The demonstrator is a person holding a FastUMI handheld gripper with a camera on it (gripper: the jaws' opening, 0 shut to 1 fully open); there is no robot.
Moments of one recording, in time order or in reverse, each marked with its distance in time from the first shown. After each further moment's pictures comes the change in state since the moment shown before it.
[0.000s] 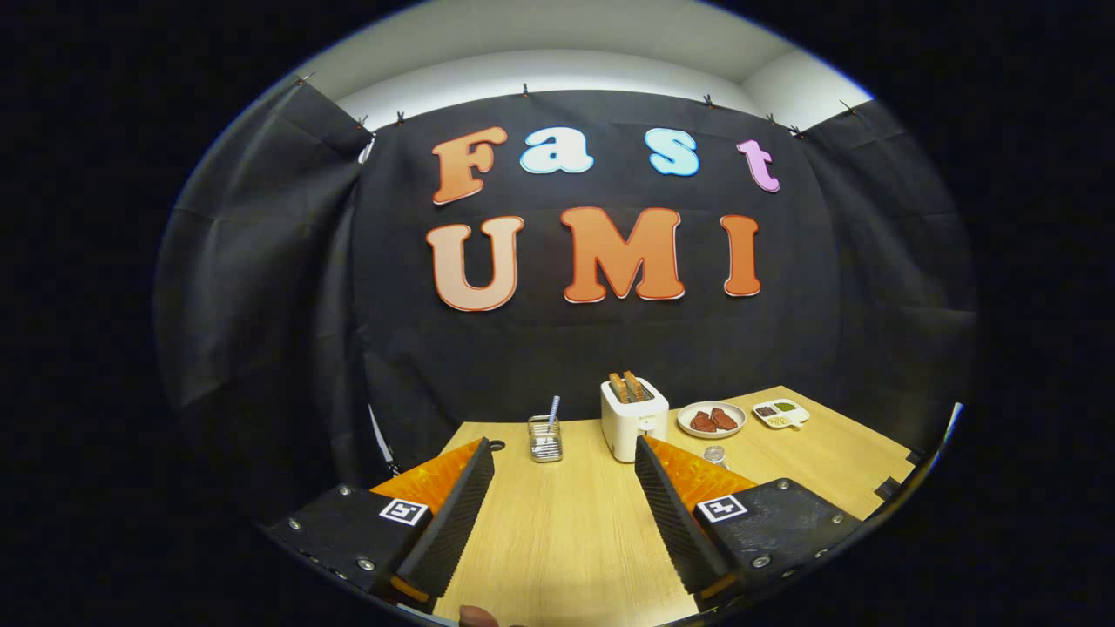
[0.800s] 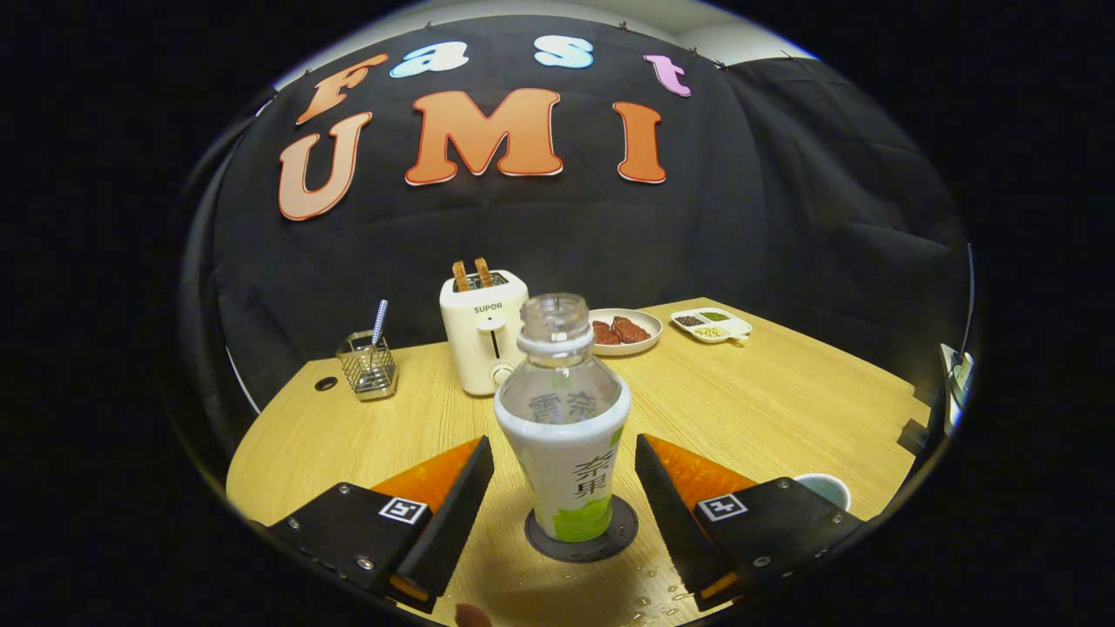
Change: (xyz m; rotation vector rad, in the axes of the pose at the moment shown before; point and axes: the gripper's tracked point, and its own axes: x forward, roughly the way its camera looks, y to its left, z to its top) arm 0.143 -0.206 -0.186 0.067 0.214 -0.332
